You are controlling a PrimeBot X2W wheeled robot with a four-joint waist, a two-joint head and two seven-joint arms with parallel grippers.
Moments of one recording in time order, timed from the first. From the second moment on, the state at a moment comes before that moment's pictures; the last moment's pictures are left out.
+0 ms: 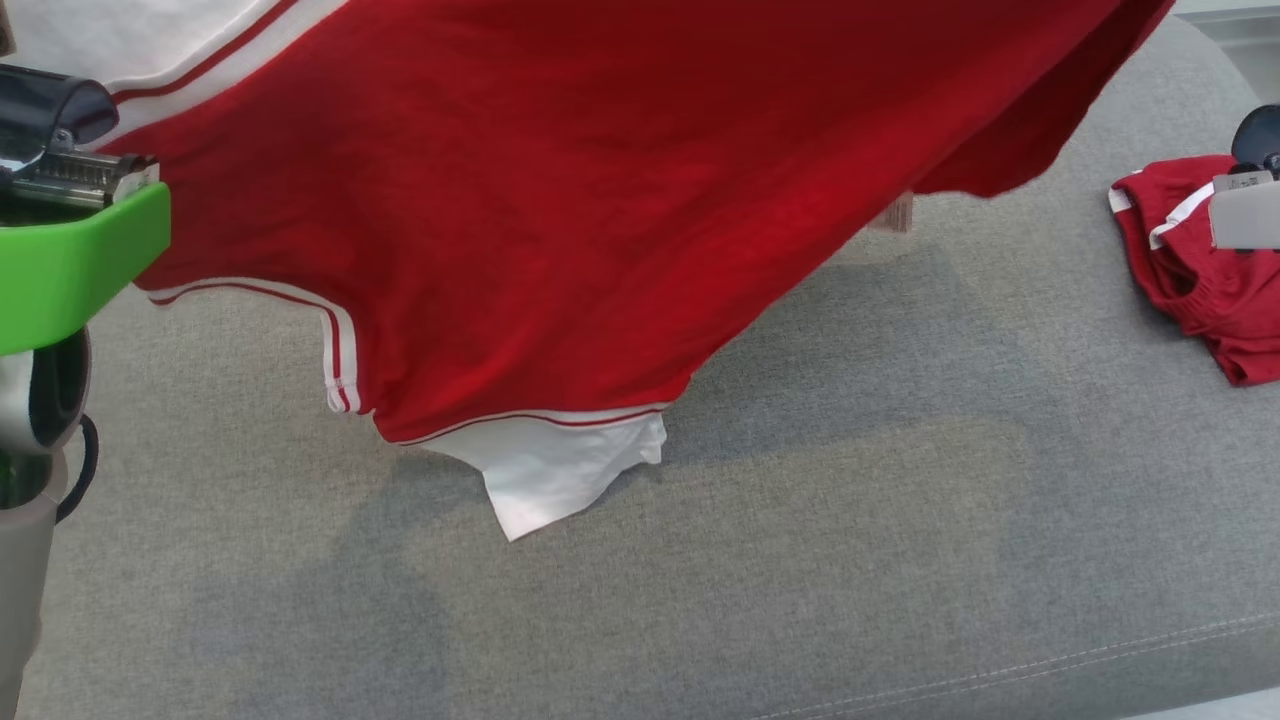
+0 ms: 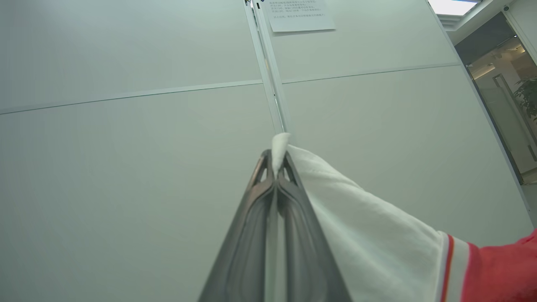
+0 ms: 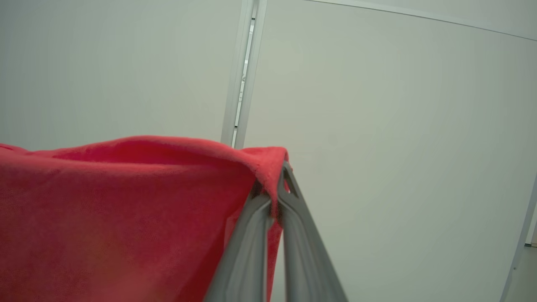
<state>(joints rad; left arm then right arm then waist) -0.76 0.51 -0.25 -0.33 -0.38 0.16 -0.08 -0.61 -0.35 -0.03 -0.23 0.26 0.13 0.05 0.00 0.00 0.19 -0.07</state>
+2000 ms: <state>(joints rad) -0.49 0.18 -0.13 0.39 -0.48 -0.13 -0.26 -0.55 -0.20 0.29 0.45 0.60 0.13 -0.26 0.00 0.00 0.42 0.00</state>
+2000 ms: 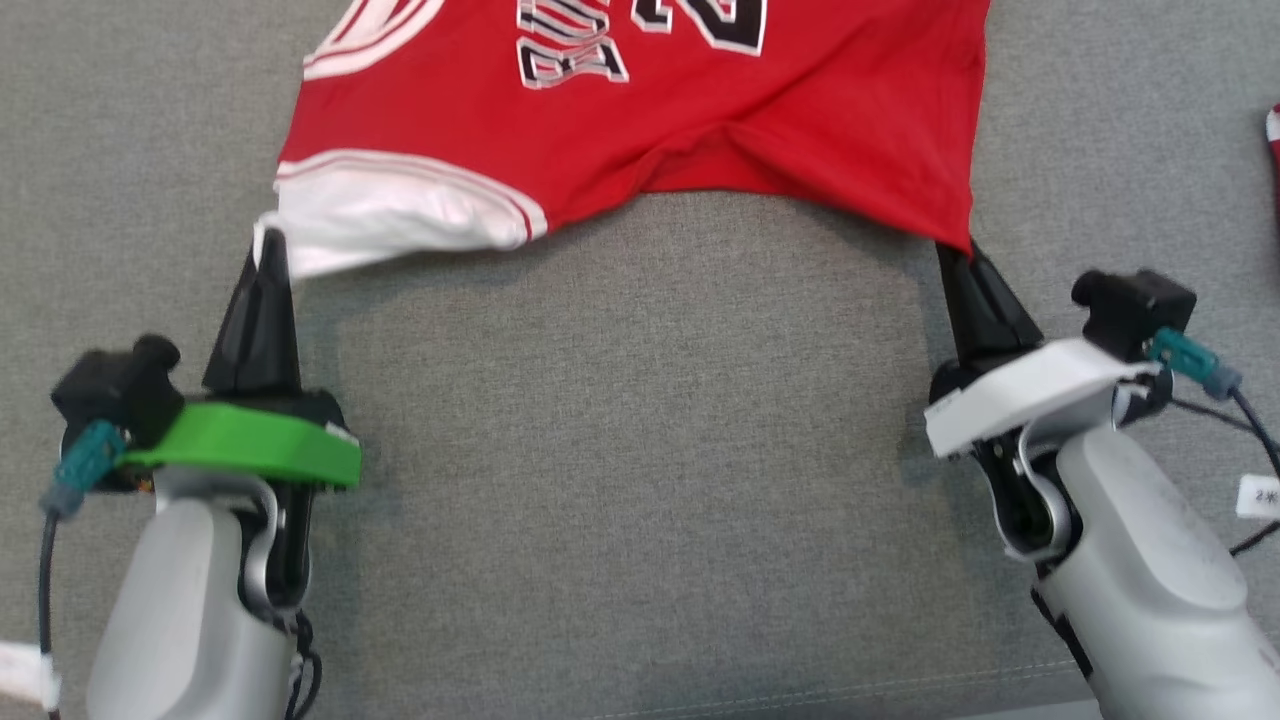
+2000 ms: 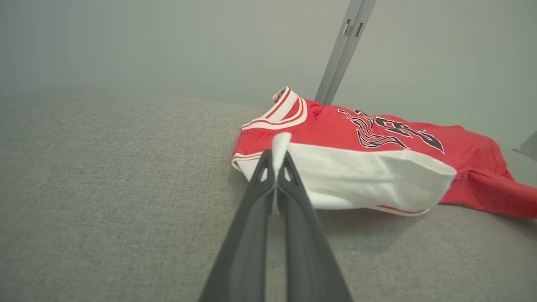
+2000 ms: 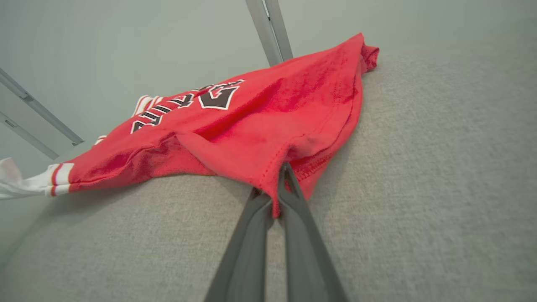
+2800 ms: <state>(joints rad) 0.39 0.25 -0.17 -0.43 -0.46 0.16 0.22 0.21 -0.31 0.10 0.13 0.51 0.13 -0.20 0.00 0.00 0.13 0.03</state>
